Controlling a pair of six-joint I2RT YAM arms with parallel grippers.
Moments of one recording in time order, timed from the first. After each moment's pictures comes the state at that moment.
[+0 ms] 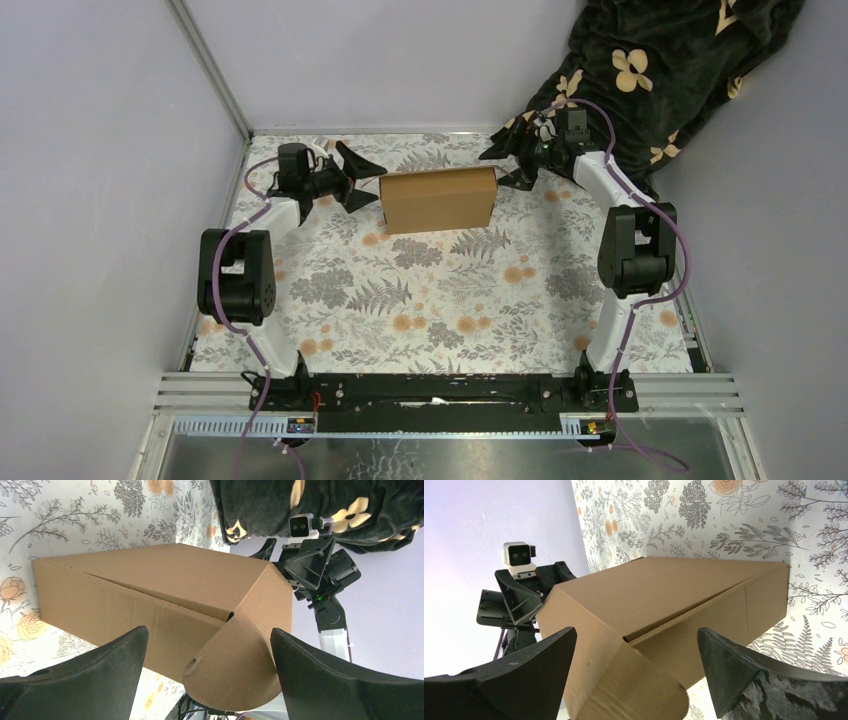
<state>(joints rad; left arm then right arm) 0.00 1.76 1.10 0.19 0.87 -1.10 0.10 1.98 1.61 -0.41 -0.78 0.79</state>
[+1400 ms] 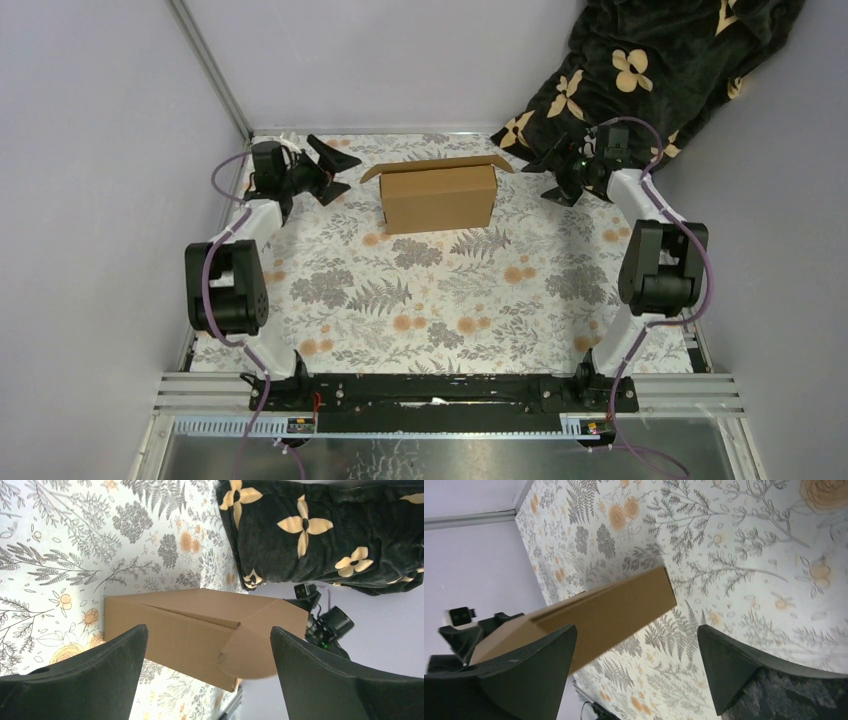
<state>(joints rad) 0.11 1.71 1.10 0.16 0.75 -1.02 -0.07 1.87 1.41 -0.40 -0.60 0.71</state>
